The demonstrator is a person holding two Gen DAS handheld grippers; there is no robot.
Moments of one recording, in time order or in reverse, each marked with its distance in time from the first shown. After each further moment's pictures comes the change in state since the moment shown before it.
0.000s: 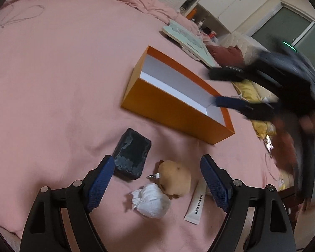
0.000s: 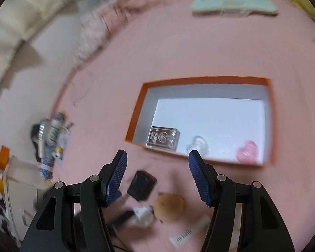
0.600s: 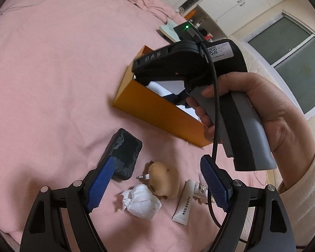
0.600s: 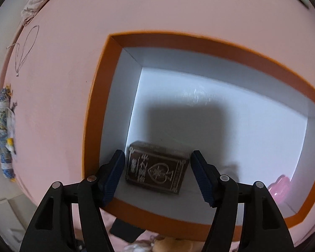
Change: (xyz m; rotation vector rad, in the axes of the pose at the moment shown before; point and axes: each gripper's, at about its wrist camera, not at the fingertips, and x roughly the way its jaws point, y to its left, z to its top) left arm 0.003 0.001 0.003 -0.057 0.025 -0.077; right arm 0.135 0.028 0.051 -0.048 0.297 -0.298
